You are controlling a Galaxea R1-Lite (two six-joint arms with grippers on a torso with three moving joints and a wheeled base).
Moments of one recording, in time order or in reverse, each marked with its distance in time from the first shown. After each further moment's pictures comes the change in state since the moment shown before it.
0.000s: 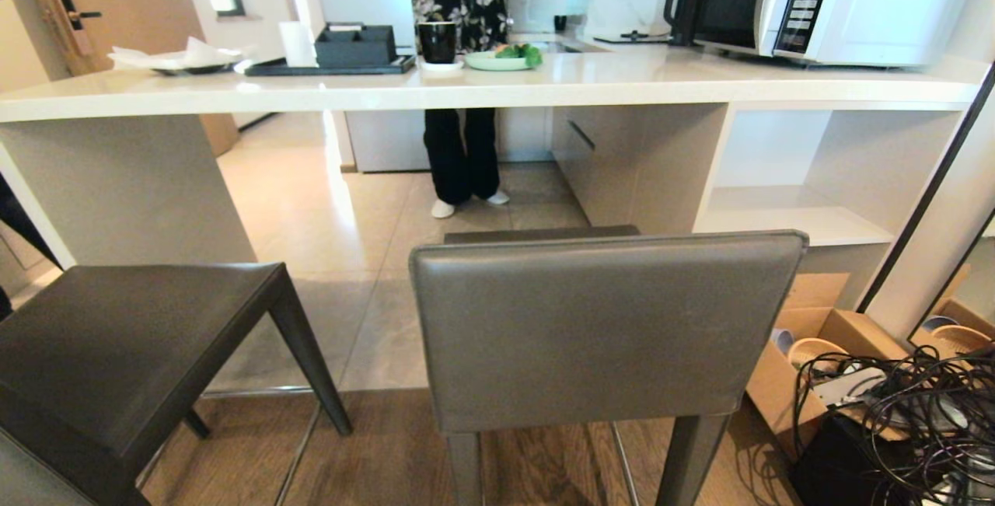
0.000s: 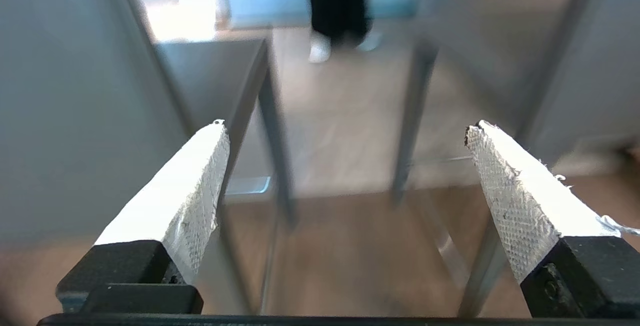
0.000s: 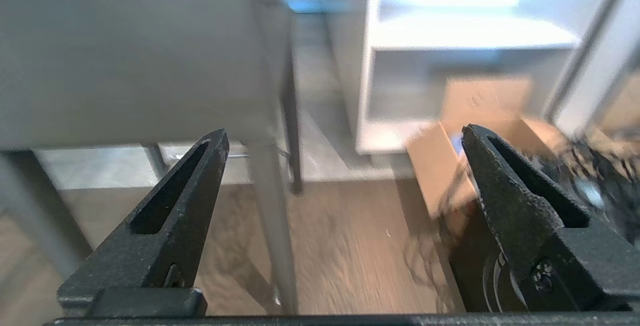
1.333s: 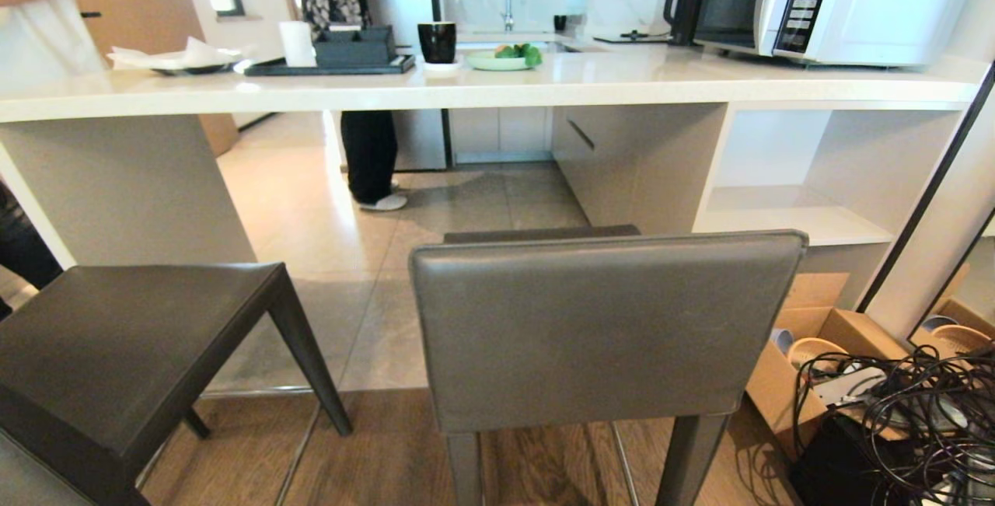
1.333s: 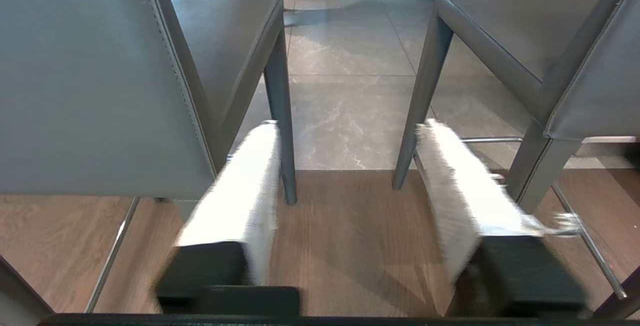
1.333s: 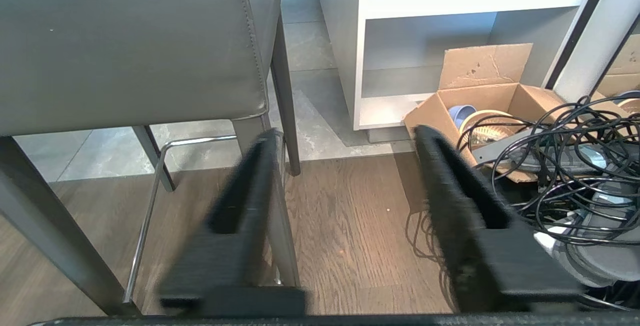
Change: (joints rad) left arm -0.003 -0.032 0.087 0.020 0.072 -0.041; right arm 0.000 -0.032 0.093 -0.002 -0.050 0.035
